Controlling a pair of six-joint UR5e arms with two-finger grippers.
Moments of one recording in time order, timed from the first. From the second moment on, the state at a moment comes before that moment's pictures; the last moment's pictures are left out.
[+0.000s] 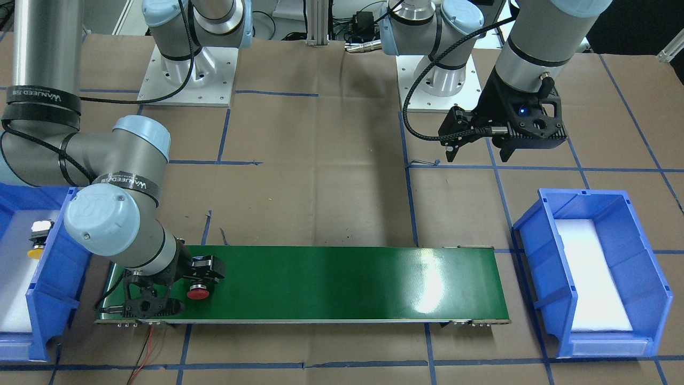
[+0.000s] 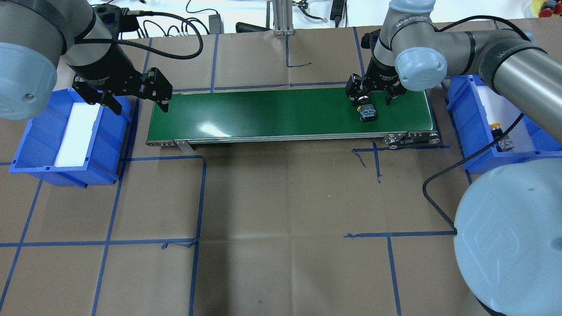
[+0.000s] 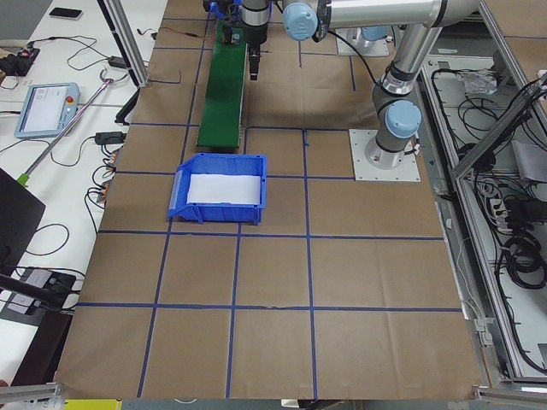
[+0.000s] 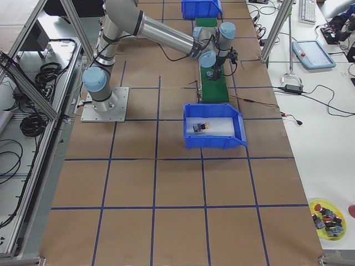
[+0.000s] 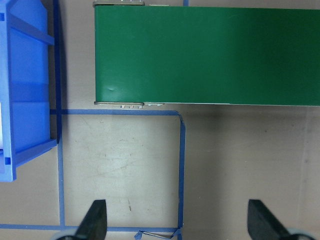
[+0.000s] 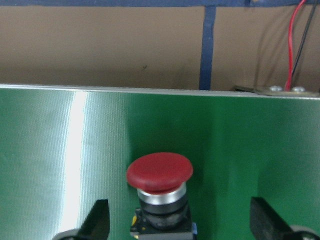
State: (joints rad) left arm -1.52 -1.57 -1.64 -1.46 1.58 0.04; right arm 1.57 -1.05 1.53 -2.01 -1.51 -0.04
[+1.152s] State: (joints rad) left arm -1.52 -1.57 -1.64 -1.46 1.58 0.04; right arm 1.43 -1.20 1.49 -1.87 -1.62 -0.14
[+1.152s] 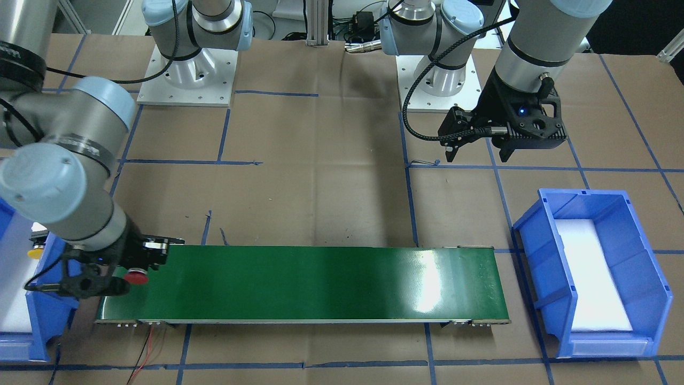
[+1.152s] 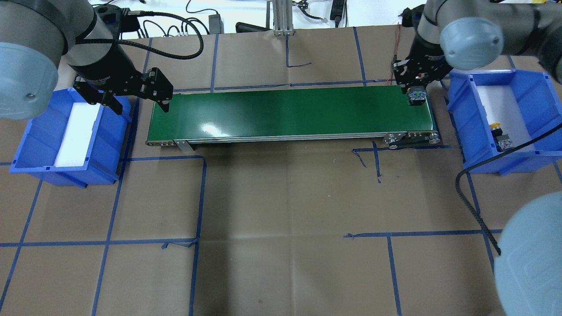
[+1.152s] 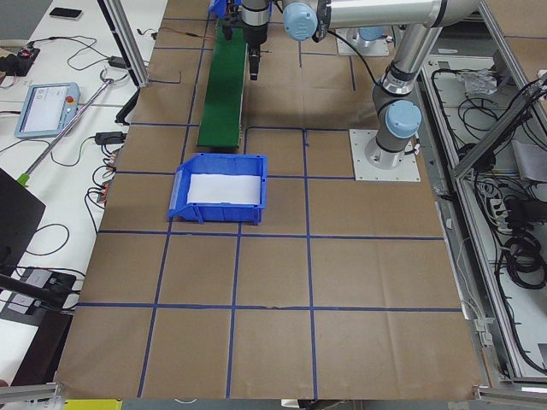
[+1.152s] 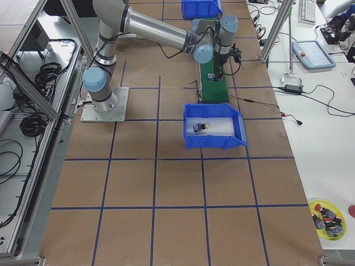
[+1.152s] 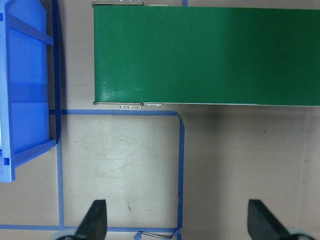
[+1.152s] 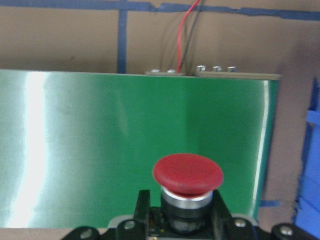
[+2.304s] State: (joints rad) left arm -1.52 -1.57 -1.64 -1.46 1.58 0.04; right arm 1.09 -1.05 1.37 -1.87 -1.61 -0.55
